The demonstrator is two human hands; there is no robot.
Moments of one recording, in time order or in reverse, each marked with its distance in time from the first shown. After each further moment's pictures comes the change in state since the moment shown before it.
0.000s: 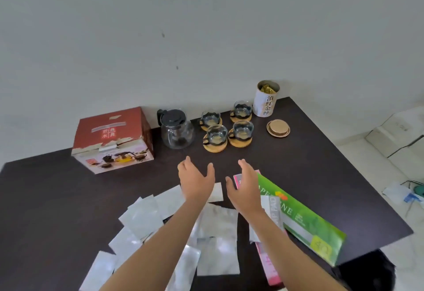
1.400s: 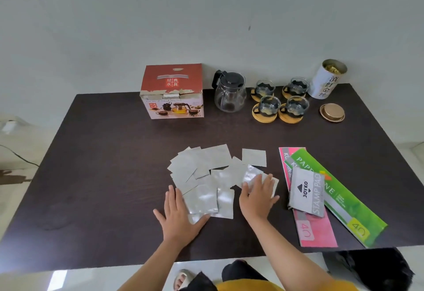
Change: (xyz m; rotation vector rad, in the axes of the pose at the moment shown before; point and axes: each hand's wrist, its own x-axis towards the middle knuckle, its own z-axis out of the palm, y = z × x) left_hand -0.126 -0.224 -0.106 0.486 -0.207 -0.116; right_hand -0.116 0.005 0.089 -0.467 -0.251 0.308
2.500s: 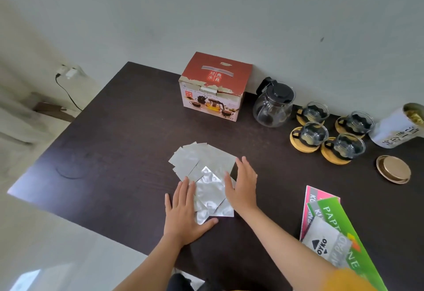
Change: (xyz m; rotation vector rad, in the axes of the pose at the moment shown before) left_hand 0.013 0.027 0.021 0.028 0.124 -0.056; right_hand 0.059 -0.070 0.011 0.149 -0.257 -0.639
